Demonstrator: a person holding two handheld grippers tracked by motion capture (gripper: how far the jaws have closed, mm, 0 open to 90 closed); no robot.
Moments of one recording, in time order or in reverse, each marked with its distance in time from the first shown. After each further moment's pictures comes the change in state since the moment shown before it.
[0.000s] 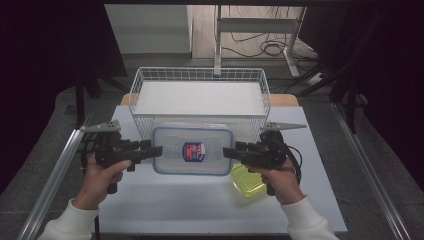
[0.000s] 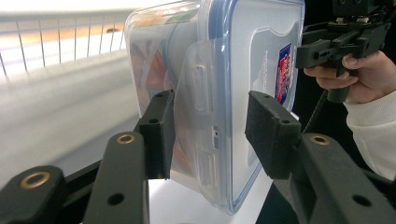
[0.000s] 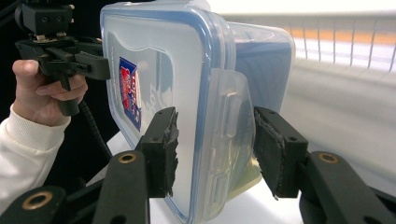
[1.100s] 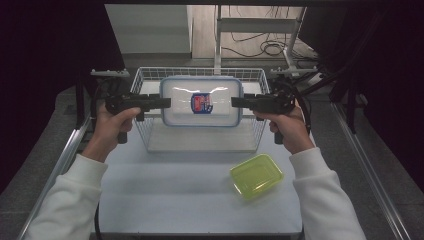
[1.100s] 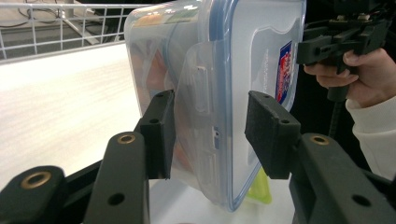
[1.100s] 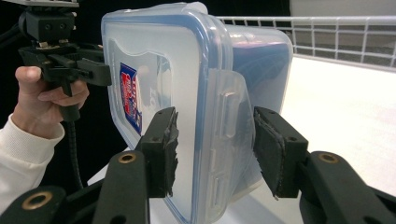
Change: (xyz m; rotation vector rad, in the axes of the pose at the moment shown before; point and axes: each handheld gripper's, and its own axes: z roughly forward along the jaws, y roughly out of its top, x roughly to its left) left arm 0.036 0.105 0.023 -0.032 -0.020 0.036; right arm -0.036 0.110 -0.008 -0.032 -0.033 -0.039
